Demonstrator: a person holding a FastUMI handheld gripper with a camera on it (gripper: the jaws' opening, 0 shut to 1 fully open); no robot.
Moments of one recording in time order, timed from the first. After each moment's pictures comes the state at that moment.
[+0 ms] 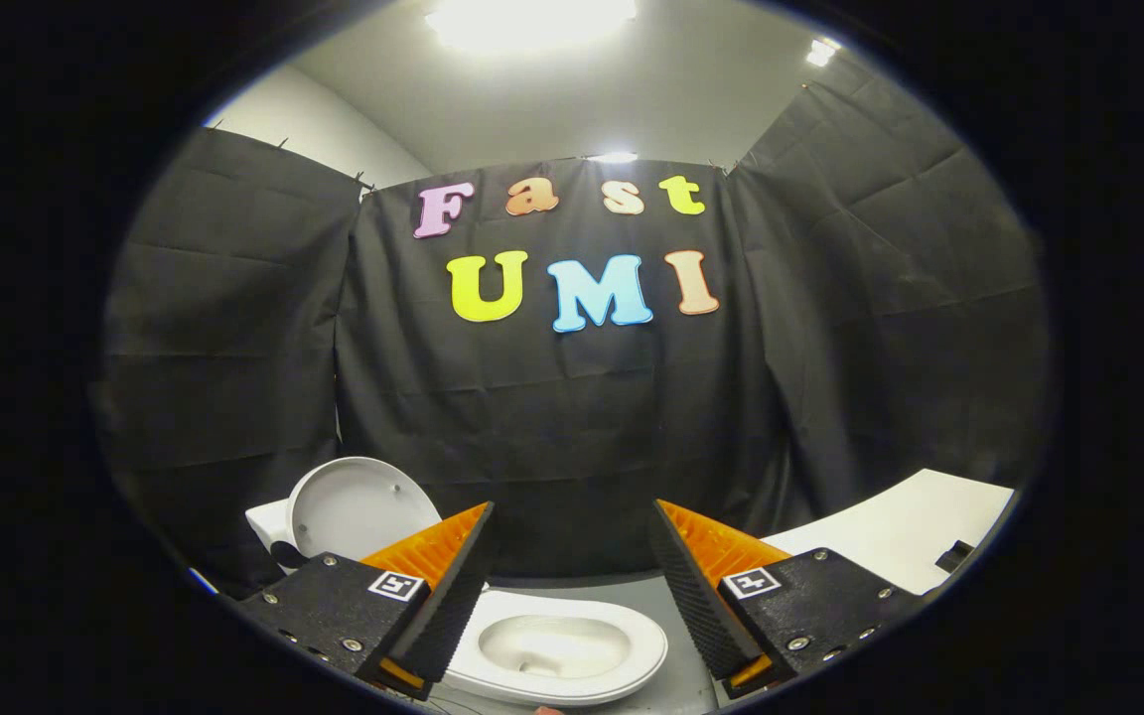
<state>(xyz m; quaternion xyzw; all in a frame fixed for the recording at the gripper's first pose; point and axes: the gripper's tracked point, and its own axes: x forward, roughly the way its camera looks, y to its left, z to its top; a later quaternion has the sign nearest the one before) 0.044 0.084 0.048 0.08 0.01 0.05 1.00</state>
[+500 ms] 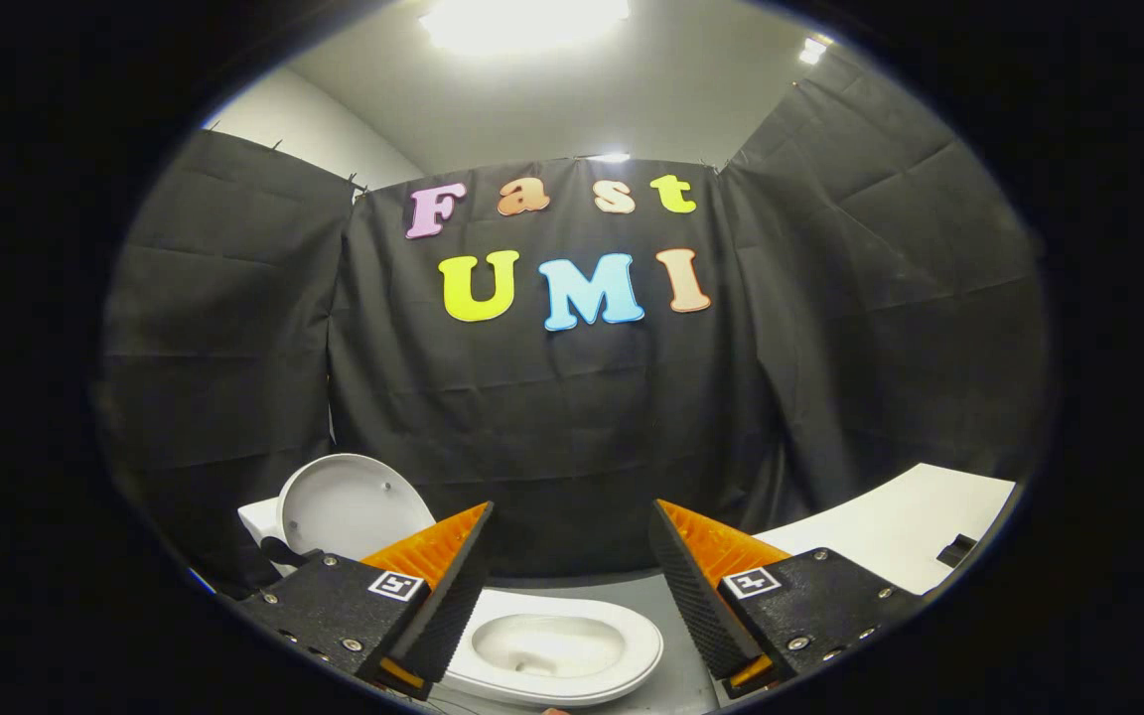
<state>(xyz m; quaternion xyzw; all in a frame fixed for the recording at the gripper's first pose) 0.046 0.074 0.040 0.09 0.01 0.04 1.00</state>
